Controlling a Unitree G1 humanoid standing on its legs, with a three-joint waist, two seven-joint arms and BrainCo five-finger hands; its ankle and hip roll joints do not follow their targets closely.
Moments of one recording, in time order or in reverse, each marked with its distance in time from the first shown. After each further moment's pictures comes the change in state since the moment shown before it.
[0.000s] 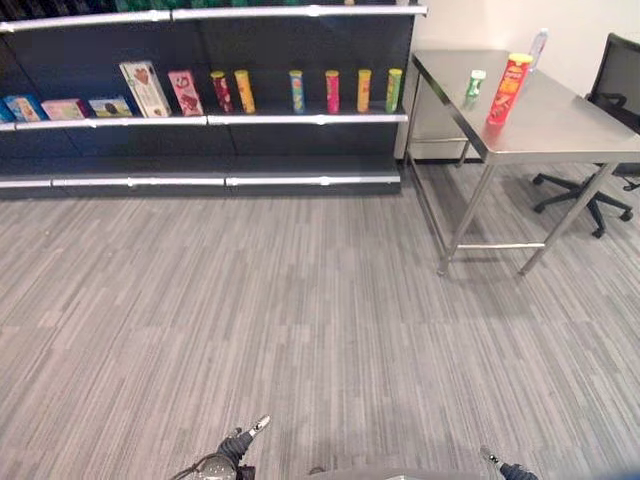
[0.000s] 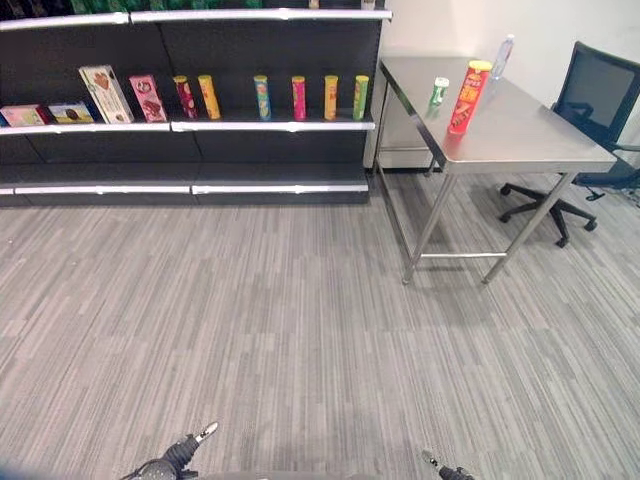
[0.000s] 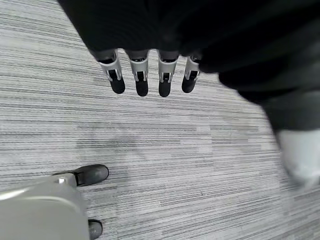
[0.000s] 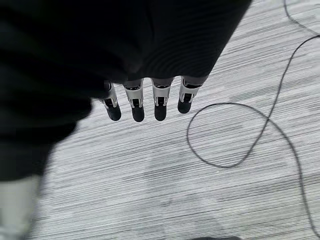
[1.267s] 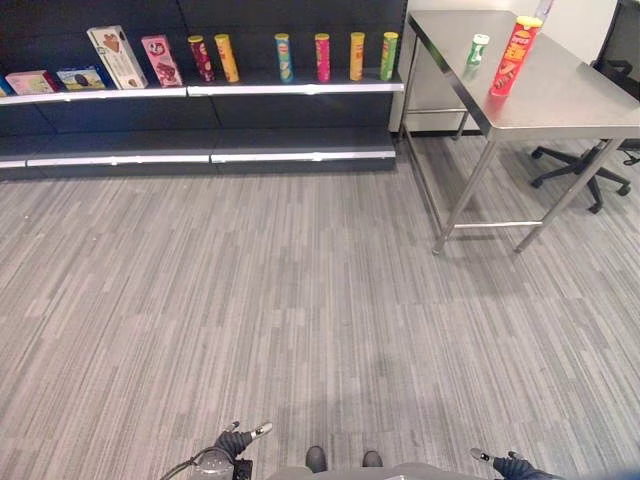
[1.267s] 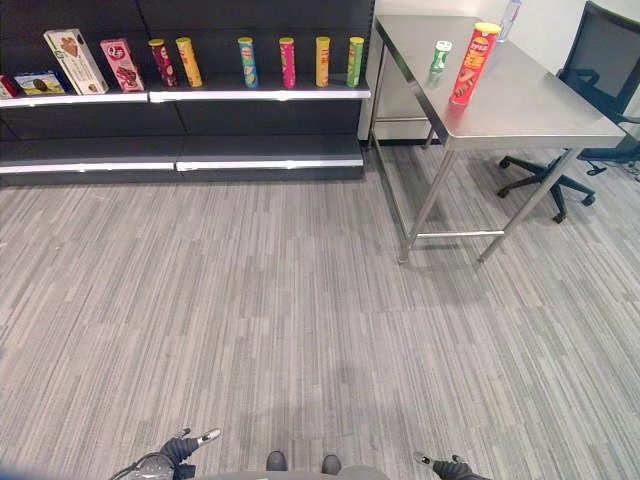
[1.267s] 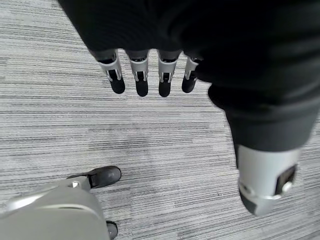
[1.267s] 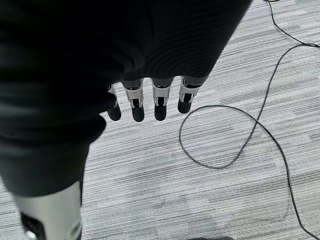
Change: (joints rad) left arm -0.010 0.016 0.000 0.019 0.005 0.004 0.000; right arm -0.037 0.005 0.001 0.018 0.000 0.001 0.003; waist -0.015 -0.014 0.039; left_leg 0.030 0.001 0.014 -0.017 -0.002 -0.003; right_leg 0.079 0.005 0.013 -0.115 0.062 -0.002
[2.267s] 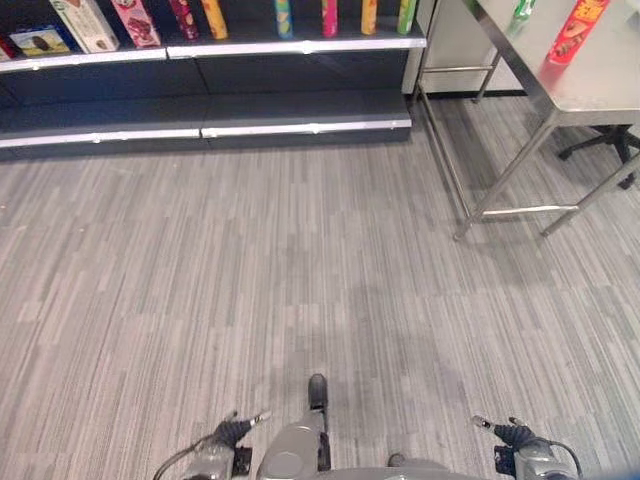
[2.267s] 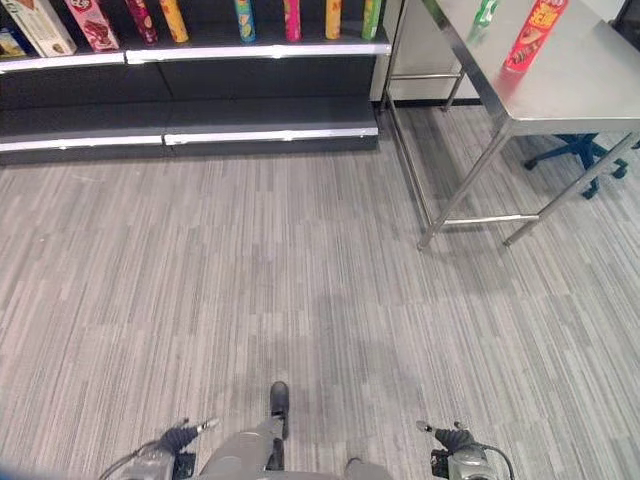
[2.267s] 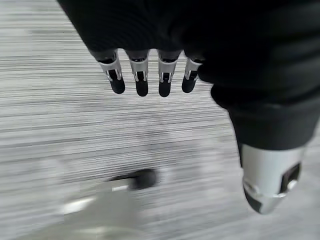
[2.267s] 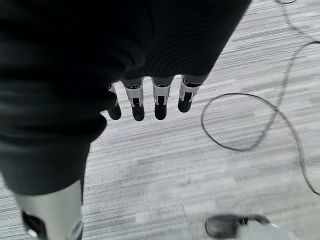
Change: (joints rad) left arm -0.094 0.032 -0.009 0.000 0.000 -0.003 0.014; right arm -0.081 -0.022 0.003 0.006 -0.002 -0.001 0.005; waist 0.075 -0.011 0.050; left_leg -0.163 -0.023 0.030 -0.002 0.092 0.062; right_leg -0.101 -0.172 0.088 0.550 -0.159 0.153
